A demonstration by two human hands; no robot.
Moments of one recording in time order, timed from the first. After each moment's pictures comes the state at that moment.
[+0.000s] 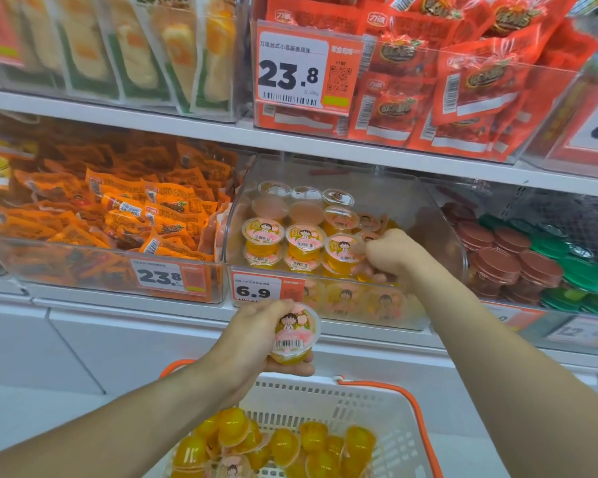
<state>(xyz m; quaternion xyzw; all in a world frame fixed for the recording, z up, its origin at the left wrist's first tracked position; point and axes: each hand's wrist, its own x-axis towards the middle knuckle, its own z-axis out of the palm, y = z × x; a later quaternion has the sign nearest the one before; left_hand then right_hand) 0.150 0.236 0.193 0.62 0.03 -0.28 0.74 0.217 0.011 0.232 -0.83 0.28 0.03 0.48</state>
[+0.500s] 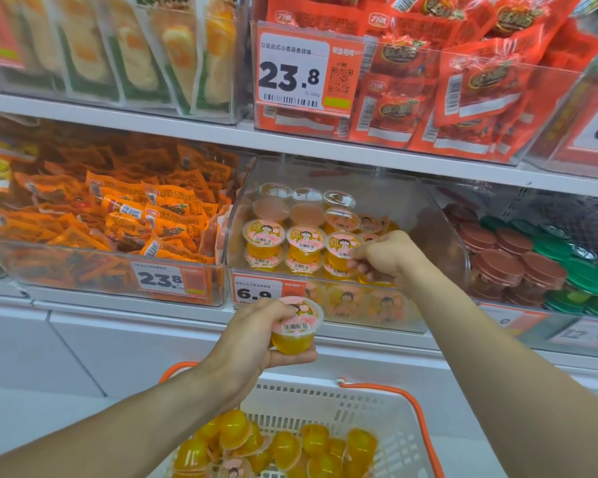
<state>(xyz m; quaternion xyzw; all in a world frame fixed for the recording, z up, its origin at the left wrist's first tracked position) 0.156 0.238 0.187 0.56 0.05 -0.27 0.78 0.224 0.010 0.225 -0.81 0.28 0.00 0.52</state>
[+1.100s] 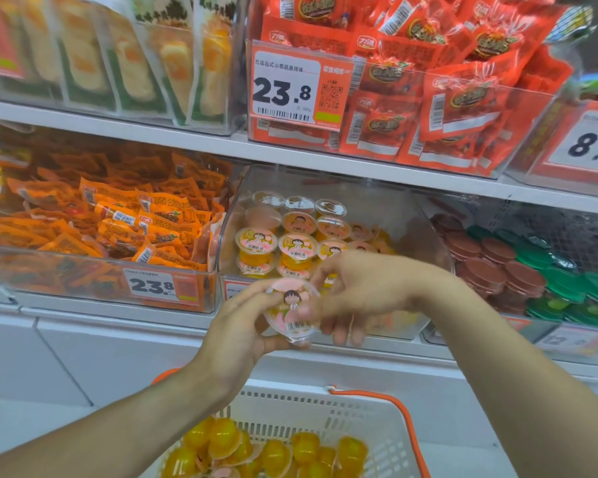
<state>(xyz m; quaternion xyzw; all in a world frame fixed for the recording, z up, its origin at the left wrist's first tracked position) 0.154 0.237 0.199 0.53 -0.06 -0.19 0.82 0.154 0.062 0.294 -0.90 -0.02 0.27 0.35</state>
